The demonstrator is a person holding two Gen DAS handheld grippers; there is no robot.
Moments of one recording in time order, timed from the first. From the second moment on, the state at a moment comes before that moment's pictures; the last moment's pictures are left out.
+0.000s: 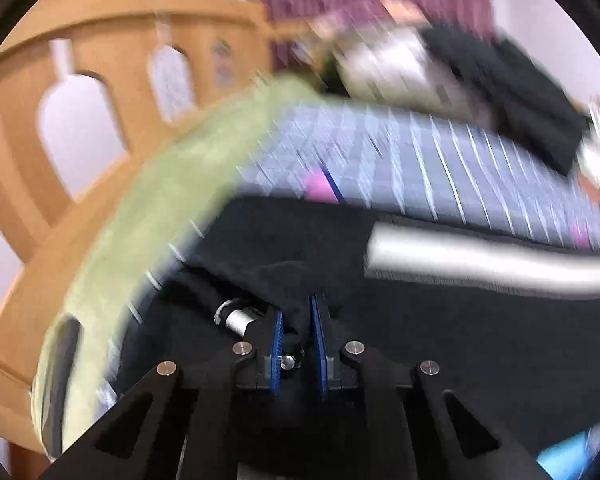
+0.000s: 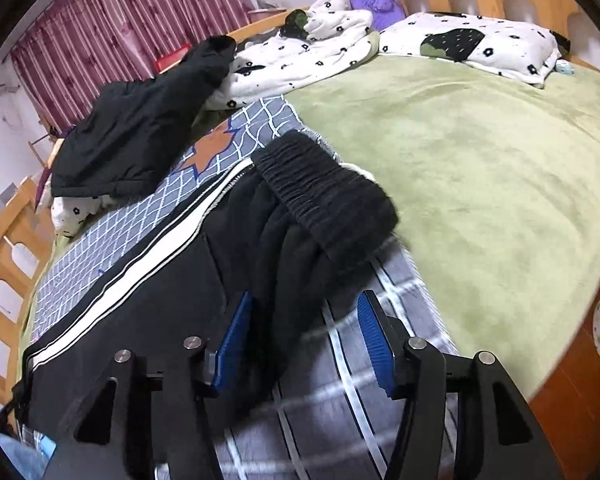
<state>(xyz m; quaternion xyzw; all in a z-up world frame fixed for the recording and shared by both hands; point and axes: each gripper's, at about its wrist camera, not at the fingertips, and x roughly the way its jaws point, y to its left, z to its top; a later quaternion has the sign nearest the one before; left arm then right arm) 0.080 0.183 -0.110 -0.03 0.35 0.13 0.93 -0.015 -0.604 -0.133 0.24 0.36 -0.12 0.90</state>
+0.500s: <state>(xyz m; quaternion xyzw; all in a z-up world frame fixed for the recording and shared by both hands) 0.157 0.259 -0.101 -0.05 0.37 0.11 0.92 0.067 -0.494 -0.079 0.13 0.36 -0.05 0.92</state>
